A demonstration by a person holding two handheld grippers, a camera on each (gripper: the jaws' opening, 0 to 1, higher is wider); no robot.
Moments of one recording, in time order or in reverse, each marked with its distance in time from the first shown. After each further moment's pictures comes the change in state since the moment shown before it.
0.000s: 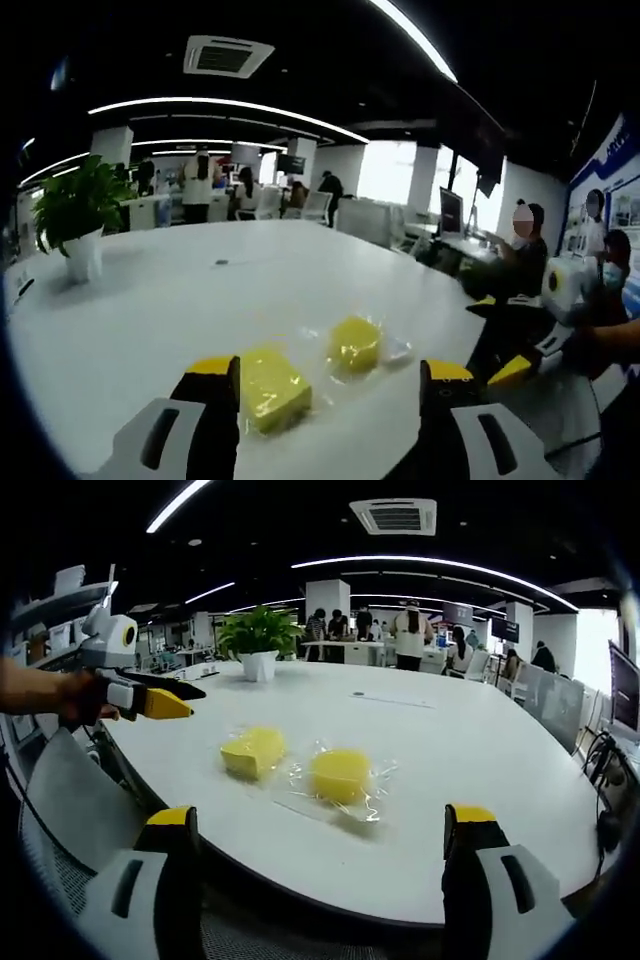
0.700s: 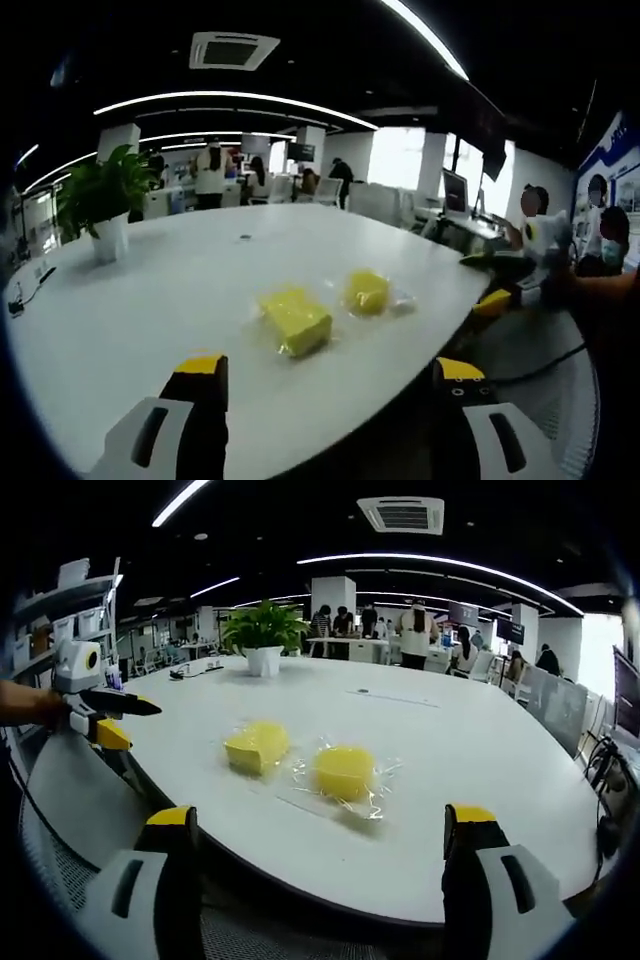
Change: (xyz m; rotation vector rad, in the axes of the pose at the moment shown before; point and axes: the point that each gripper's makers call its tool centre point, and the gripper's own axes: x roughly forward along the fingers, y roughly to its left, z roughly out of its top) left arm -0.084 0.013 -0.044 0.033 0.046 0.056; right arm -0.001 0.004 -0.002 -0.013 0.012 0.020
